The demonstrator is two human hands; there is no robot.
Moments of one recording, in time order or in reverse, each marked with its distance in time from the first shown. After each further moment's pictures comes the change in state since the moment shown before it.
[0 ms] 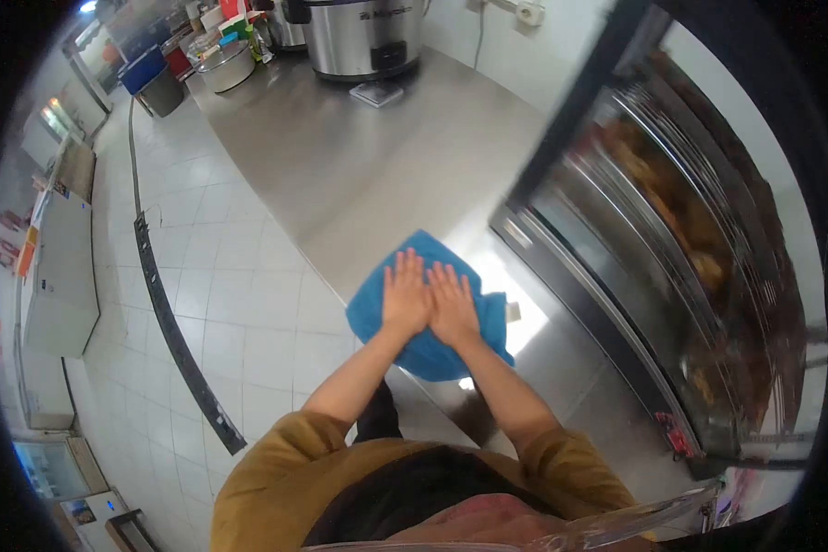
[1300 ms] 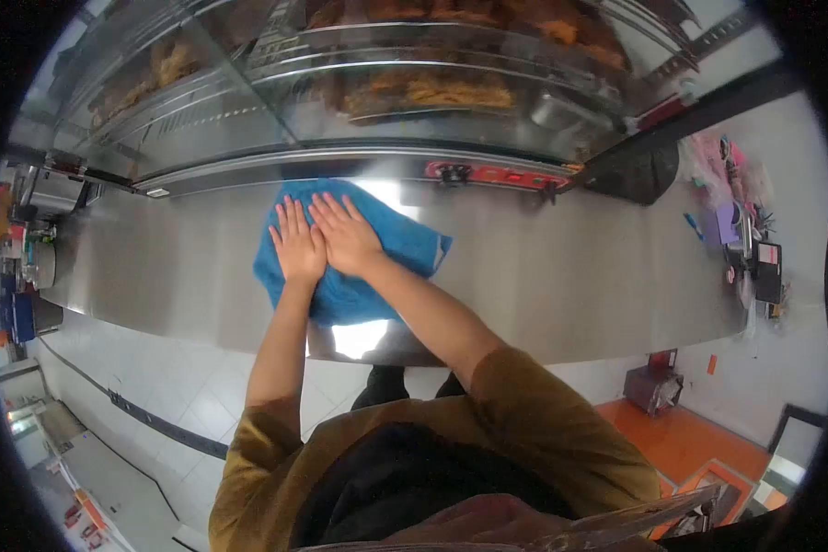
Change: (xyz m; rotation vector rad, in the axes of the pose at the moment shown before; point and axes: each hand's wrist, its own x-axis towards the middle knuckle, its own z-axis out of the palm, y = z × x) left_hand -0.144 0.360 0.095 -0.013 -0.042 0.443; right_hand -0.331 0.210 -0.137 0.007 0.220 0.324
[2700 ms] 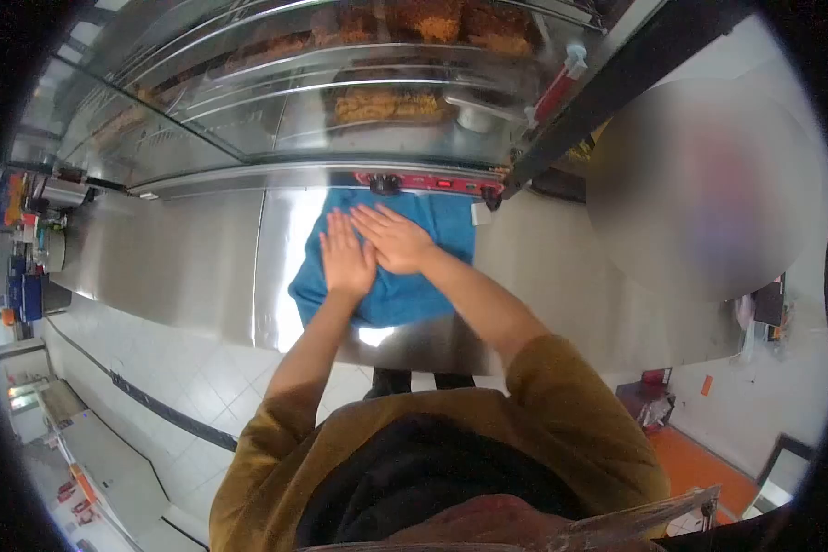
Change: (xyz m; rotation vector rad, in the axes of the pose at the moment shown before) left_hand -0.037 0.185 0.020 0.037 -0.138 0.064; right_hand -0.106 0.143 -0.110 -0.083 -0.148 -0.328
